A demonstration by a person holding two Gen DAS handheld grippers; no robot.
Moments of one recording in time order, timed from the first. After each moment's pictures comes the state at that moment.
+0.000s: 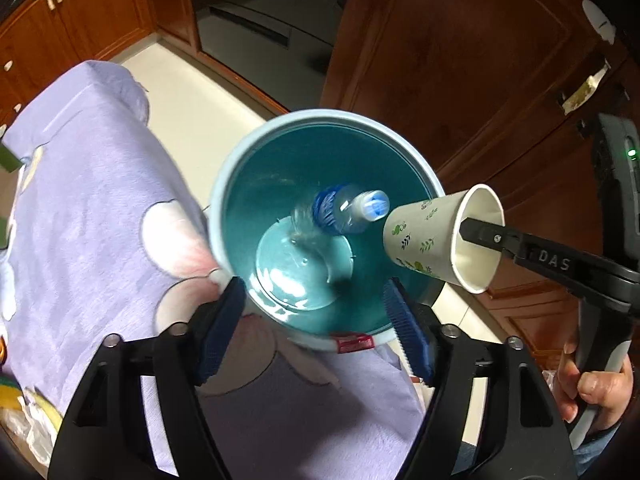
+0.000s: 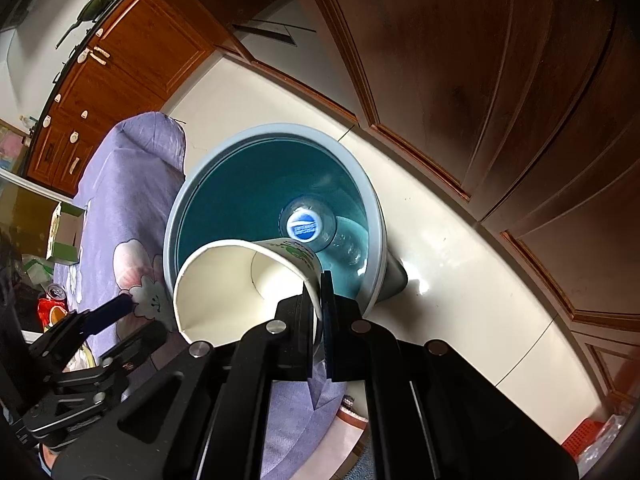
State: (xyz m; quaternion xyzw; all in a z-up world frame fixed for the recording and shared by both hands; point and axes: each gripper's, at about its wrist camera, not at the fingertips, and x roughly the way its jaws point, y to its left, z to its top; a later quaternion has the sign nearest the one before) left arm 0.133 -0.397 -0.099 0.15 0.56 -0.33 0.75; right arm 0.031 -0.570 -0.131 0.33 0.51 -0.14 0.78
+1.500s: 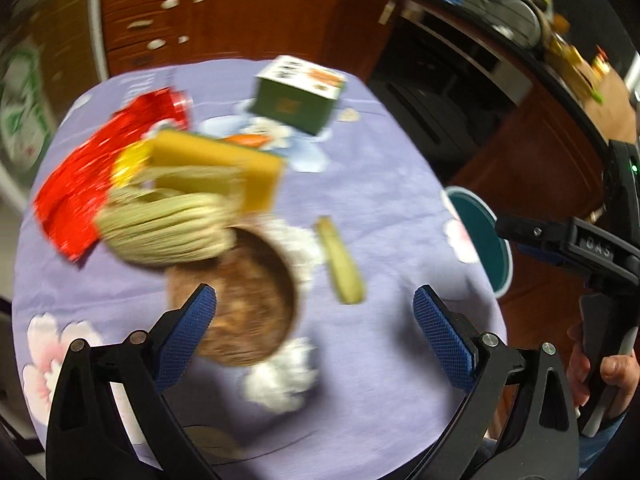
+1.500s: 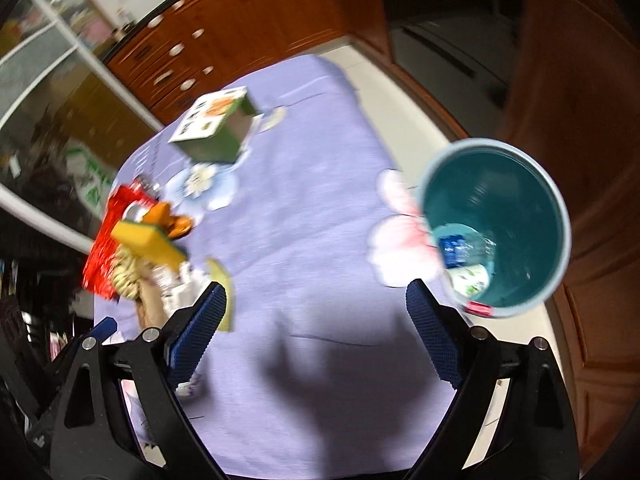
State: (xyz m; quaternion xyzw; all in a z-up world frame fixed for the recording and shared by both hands) left arm 0.081 -0.048 -0.029 -0.05 0.49 -0.17 0.85; right arm 0.078 -0.315 -0.021 0.19 0.51 0.00 0.84
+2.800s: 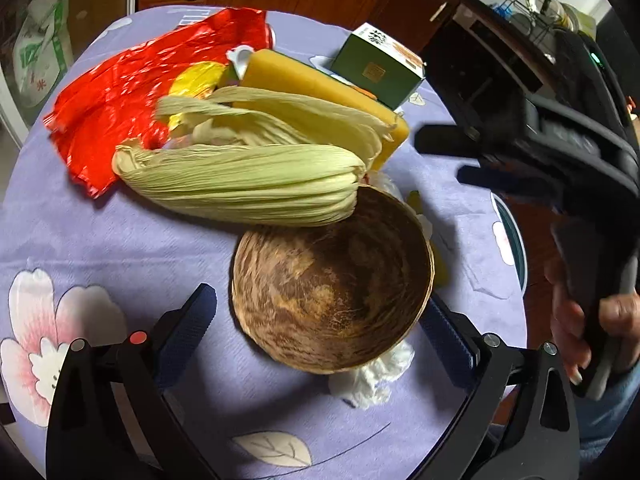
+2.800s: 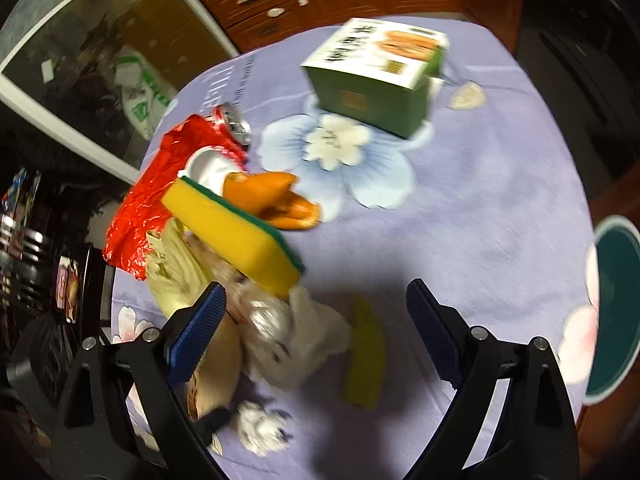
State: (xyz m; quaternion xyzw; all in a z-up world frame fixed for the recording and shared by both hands) left arm 0.094 0.010 -0.084 -0.11 0.54 -0.14 0.82; right arm 0.186 -0.172 -0.055 0.11 0.57 0.15 0.80
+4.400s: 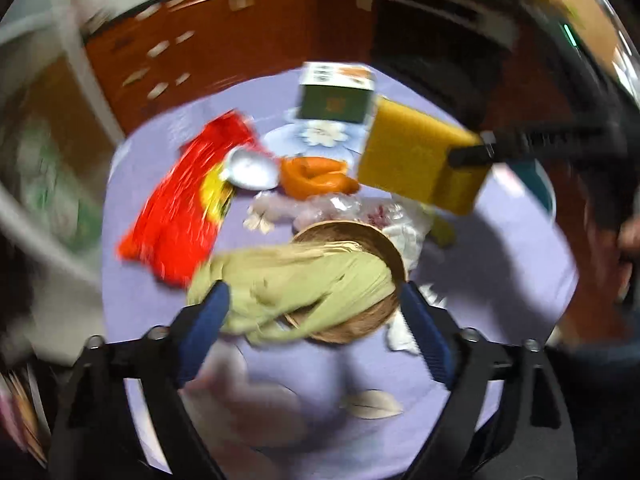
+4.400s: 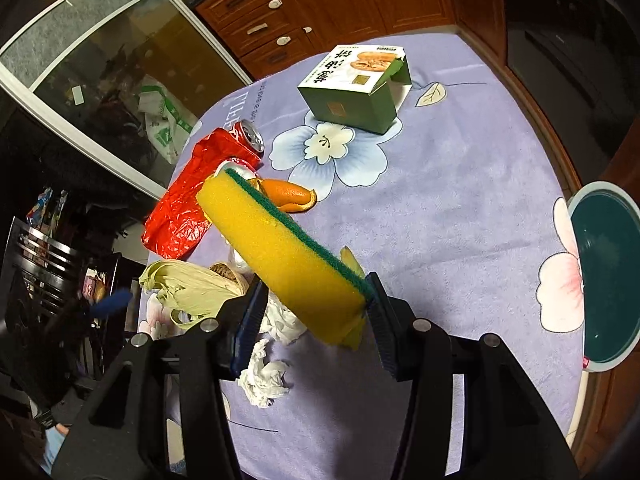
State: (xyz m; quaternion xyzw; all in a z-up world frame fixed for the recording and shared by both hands) left arm 0.063 0.001 -0.015 0.16 0.47 -0.20 0.85; right arm 0.121 -0.218 -0.032 0.17 0.52 0.16 0.82
